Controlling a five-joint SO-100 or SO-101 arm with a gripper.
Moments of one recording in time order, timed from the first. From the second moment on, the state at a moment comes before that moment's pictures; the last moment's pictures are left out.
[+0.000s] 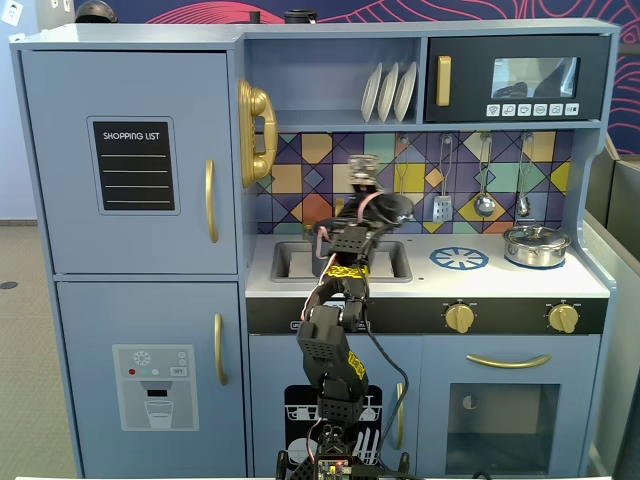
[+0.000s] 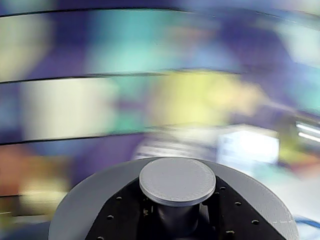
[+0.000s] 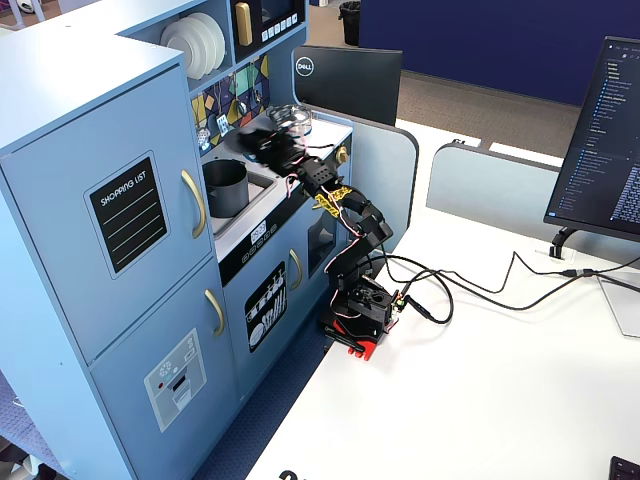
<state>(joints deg) 17.5 124.3 102.6 10.2 -92.7</state>
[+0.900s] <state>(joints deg) 32.2 105.2 112.9 -9.2 -91.0</state>
